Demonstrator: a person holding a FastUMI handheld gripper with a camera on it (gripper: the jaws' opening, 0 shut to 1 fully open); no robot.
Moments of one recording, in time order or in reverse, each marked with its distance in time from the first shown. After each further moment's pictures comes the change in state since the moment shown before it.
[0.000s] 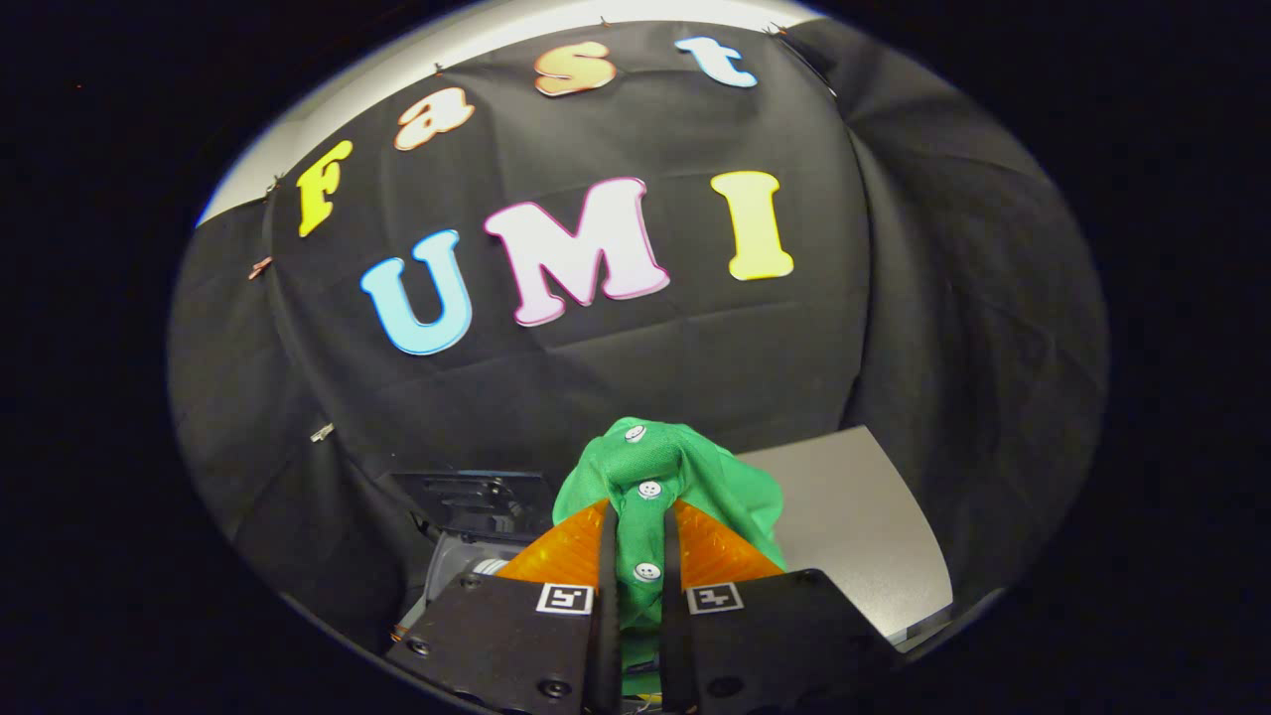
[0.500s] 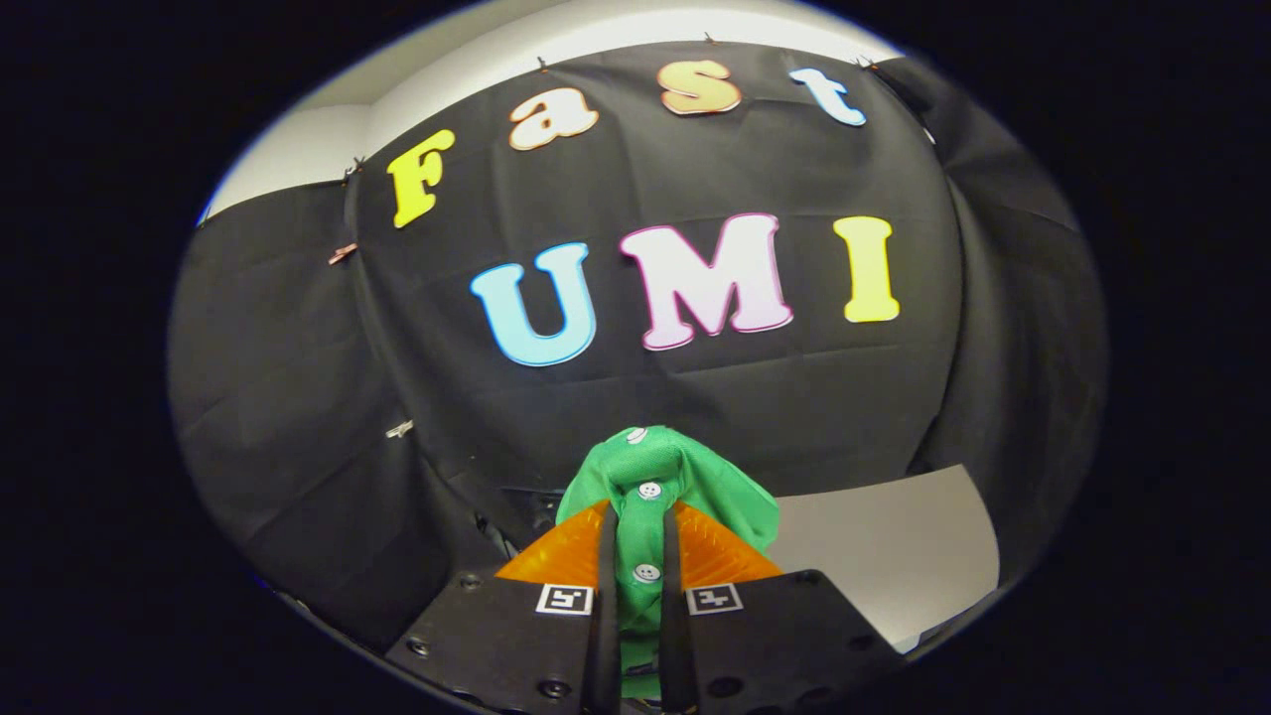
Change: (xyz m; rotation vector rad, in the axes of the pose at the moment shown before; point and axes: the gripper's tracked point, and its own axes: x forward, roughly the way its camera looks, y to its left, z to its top) arm -0.018 0.180 -0.002 -0.059 -0.008 0.180
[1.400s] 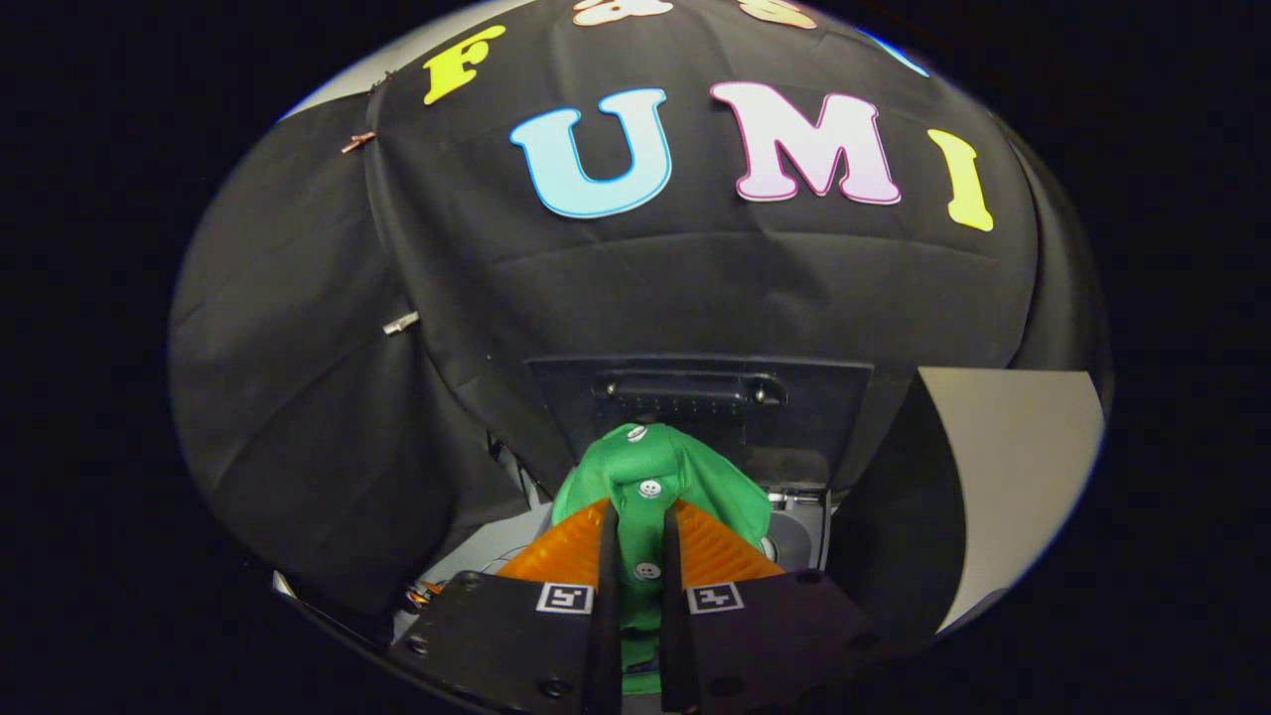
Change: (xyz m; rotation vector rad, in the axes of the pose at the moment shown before) arm 0.177 0.075 -0.228 -0.043 0.232 -0.004
